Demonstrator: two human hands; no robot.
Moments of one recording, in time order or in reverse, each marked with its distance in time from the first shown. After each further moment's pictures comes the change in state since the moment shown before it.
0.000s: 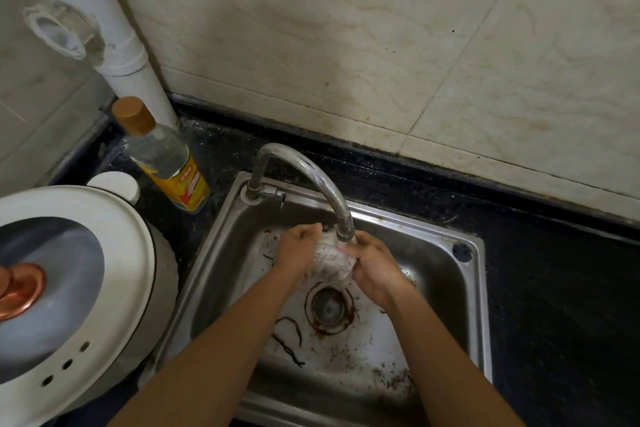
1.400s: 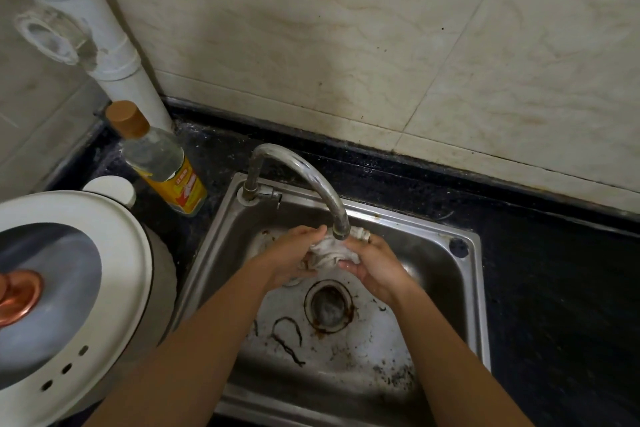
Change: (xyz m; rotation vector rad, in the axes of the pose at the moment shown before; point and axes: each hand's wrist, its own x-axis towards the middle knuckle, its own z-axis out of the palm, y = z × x) left_hand 0.003 0.010 -0.020 0.073 -0.368 -0.188; right_hand -0.007 -0.006 -0.005 -0.062 -0.036 -0.048
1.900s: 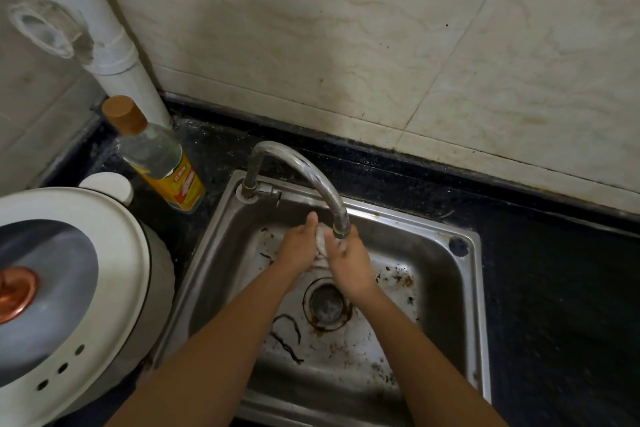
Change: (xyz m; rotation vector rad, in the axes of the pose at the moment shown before) left_hand 0.008 -0.007 0.022 0.073 0.285 0.176; right_hand 0.003 0.021 0.034 -0.685 0.234 -0.306
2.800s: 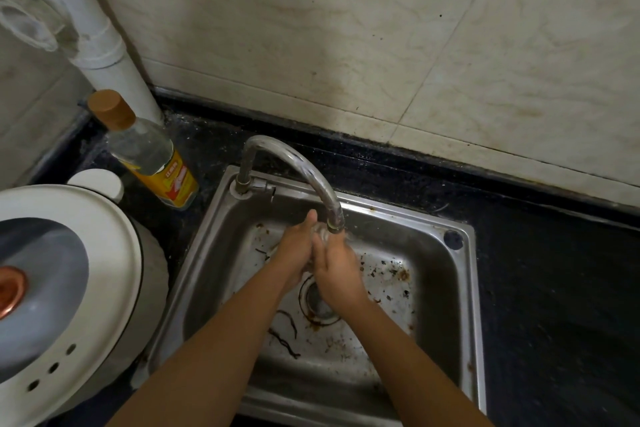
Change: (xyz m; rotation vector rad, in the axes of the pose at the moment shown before) left_hand -0.004 0.000 0.006 -0.162 -0.077 -0.118; right_hand -0.023 -0.004 0.009 -0.211 0.028 -0.206
